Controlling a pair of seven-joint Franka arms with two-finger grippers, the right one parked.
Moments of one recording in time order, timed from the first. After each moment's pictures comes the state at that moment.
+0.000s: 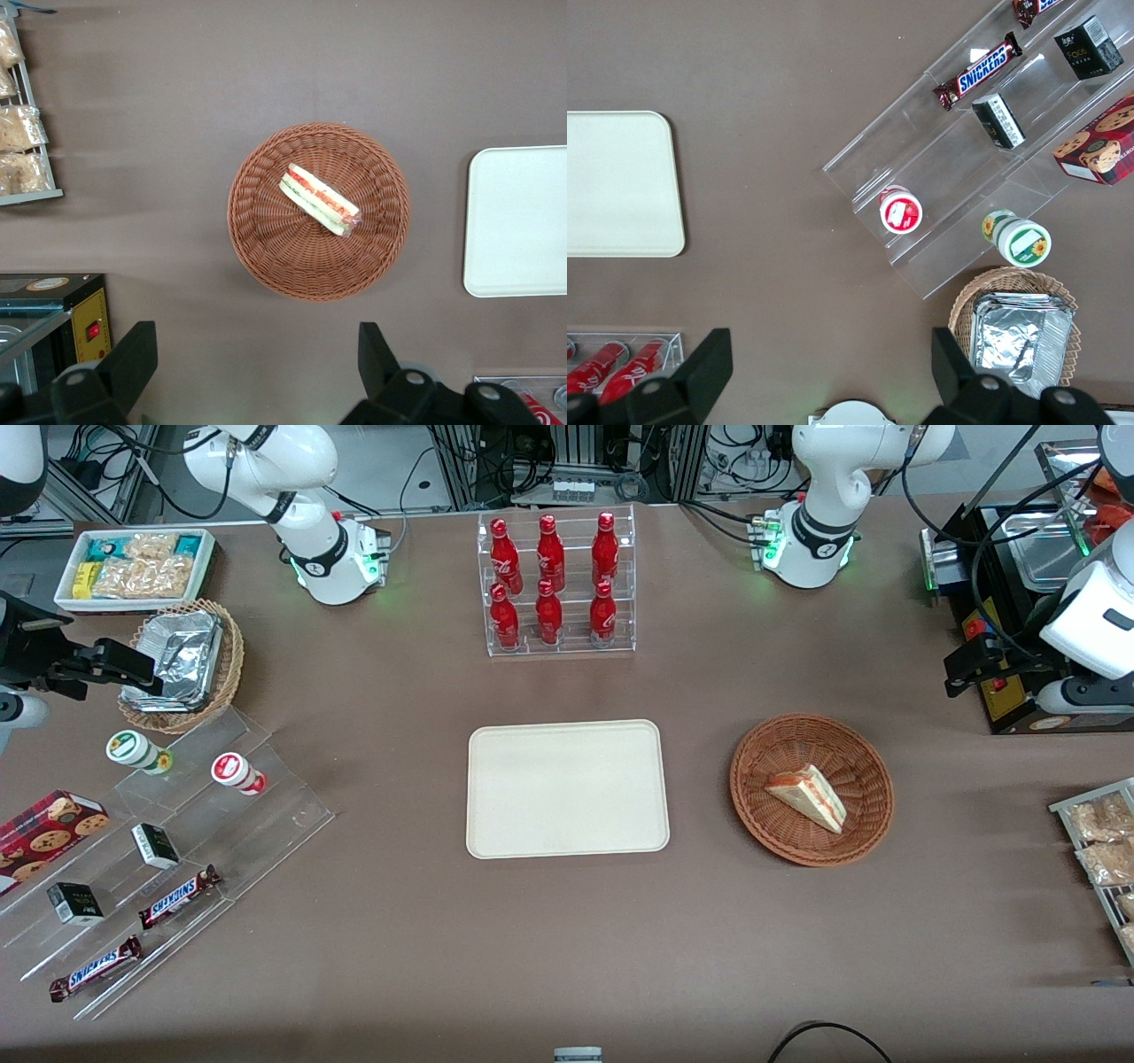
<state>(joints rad) -0.08 0.02 0.01 -1.53 0.02 1.54 -0.07</state>
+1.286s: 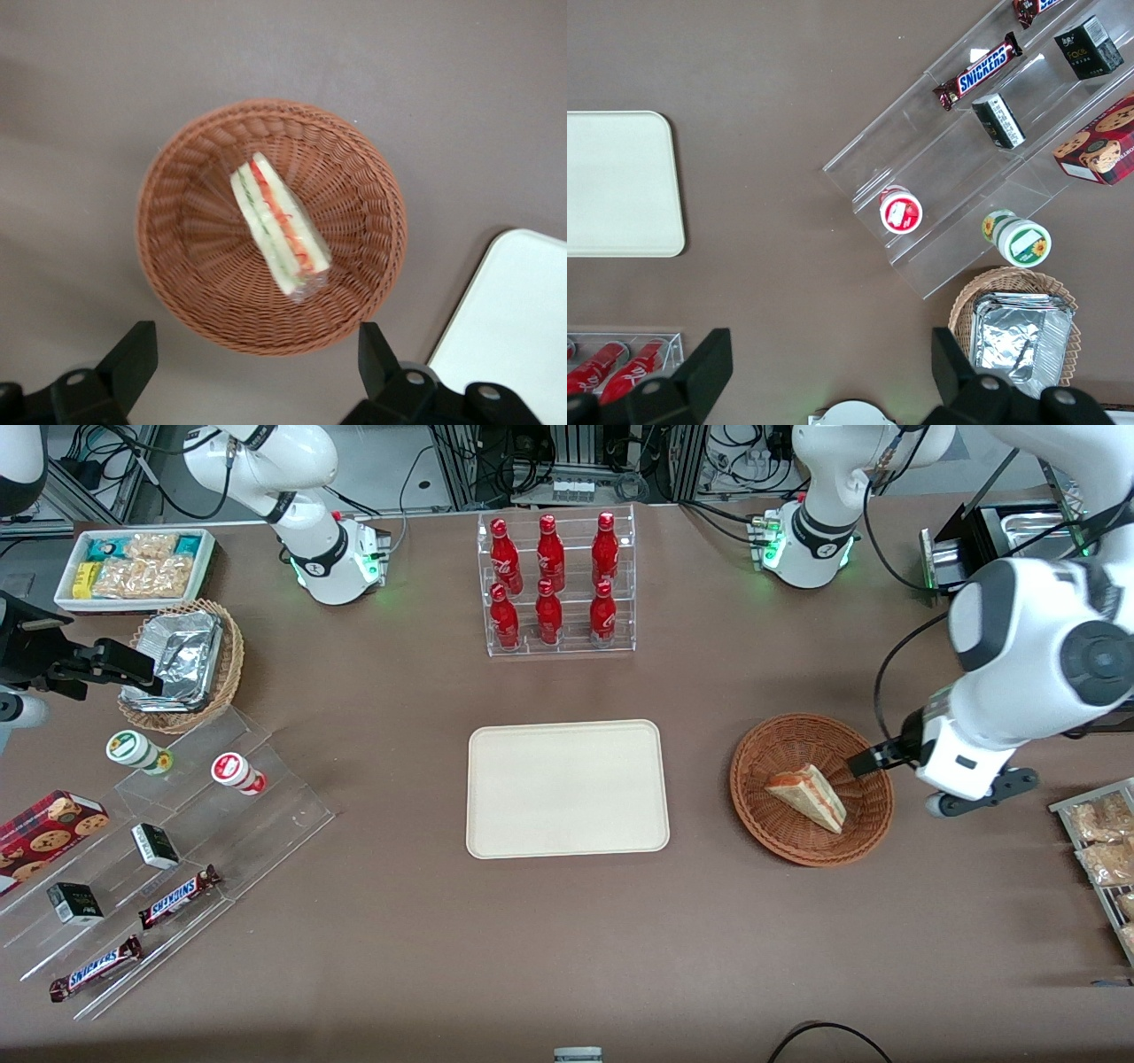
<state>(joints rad) -0.14 0.17 0.00 -1.82 -0.04 1.89 -0.52</state>
